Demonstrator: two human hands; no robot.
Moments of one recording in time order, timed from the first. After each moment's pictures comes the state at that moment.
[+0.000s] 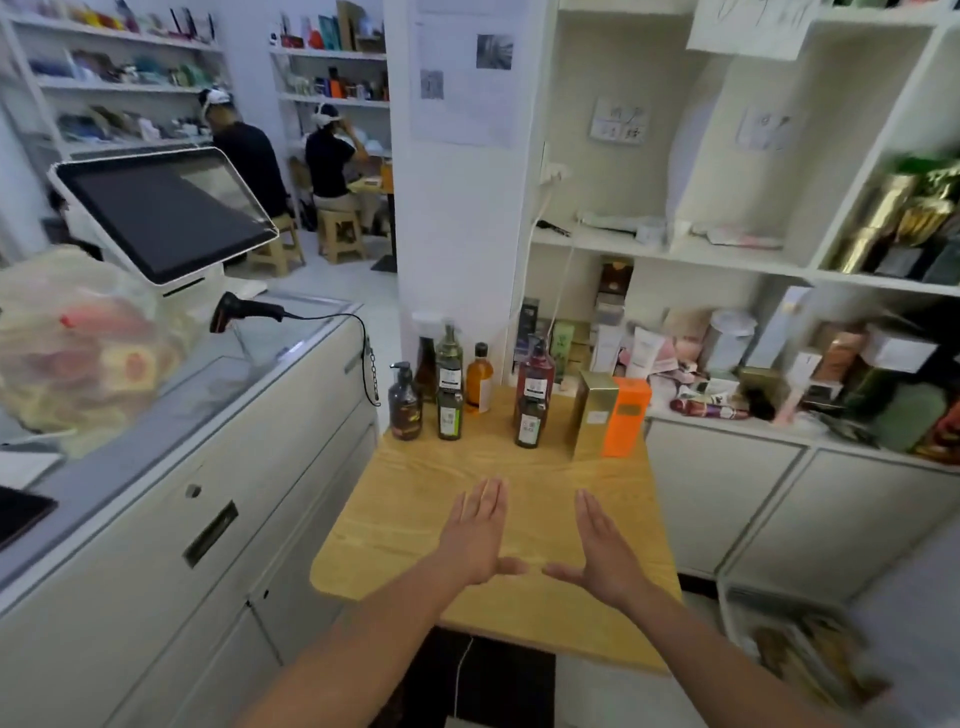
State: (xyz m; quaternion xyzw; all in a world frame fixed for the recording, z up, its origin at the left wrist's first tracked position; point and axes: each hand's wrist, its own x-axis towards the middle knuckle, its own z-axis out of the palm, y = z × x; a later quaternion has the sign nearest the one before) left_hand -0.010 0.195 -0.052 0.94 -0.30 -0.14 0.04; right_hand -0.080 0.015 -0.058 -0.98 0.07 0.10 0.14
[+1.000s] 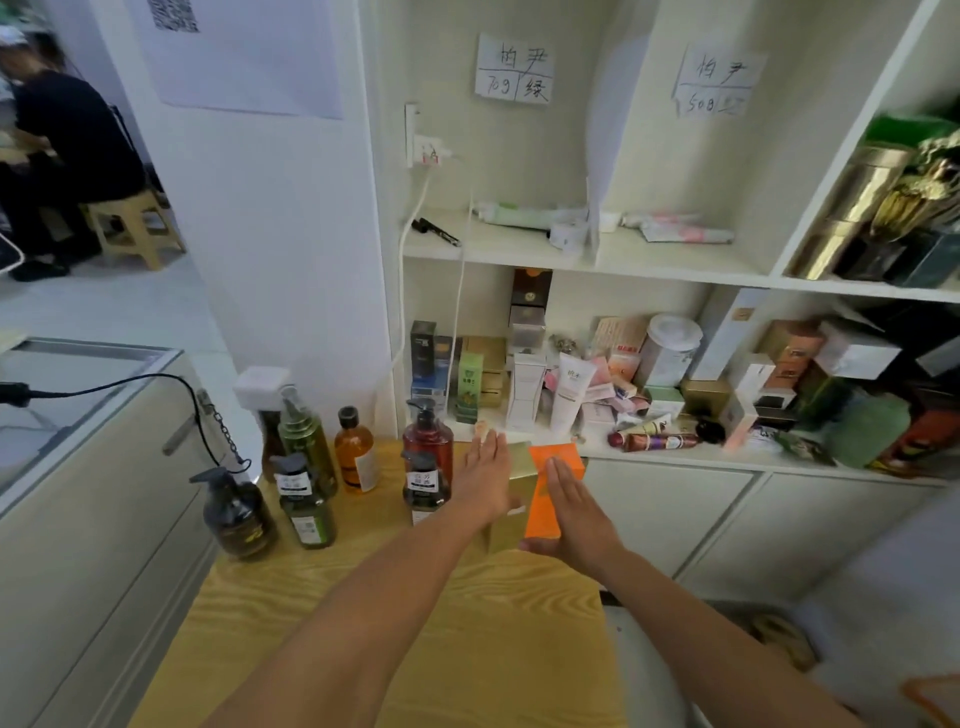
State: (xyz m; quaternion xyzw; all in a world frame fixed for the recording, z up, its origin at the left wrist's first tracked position) left_hand 0.239 -0.069 -0.031 0.93 -0.31 -0.14 0.12; right_hand 0.136 -0.191 -0.053 -0.99 0.08 0.04 0.11
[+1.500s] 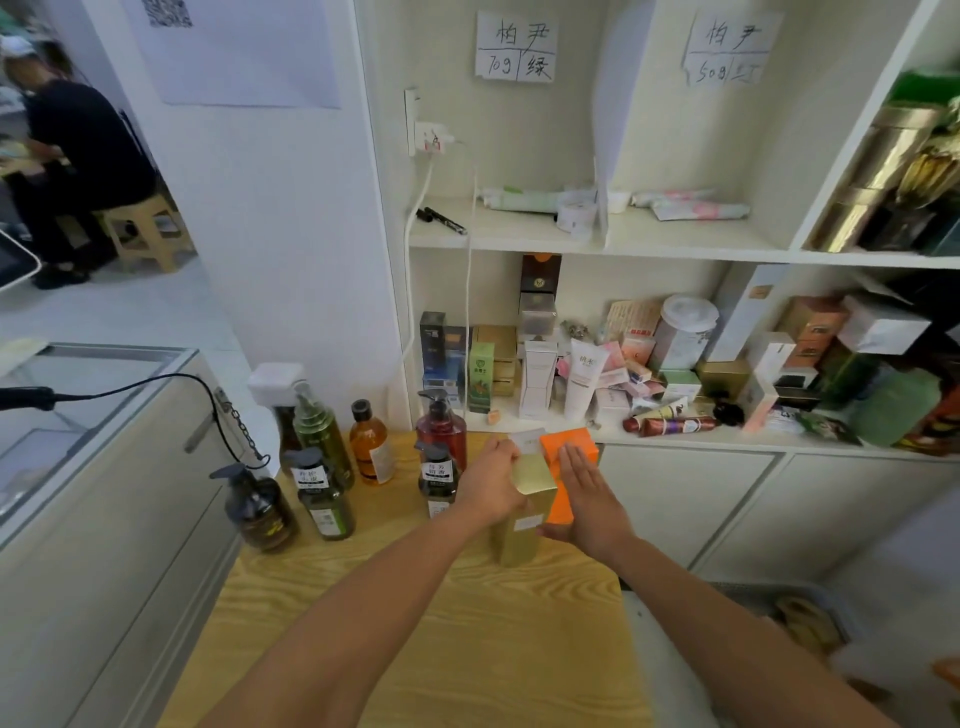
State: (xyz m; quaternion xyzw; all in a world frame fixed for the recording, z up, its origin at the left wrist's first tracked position) left_hand 0.234 -0.055 -0.037 0.91 -0.28 -0.13 0.27; right_hand 0.145 -0.196 -0.075 -0.99 0.10 0.02 0.12
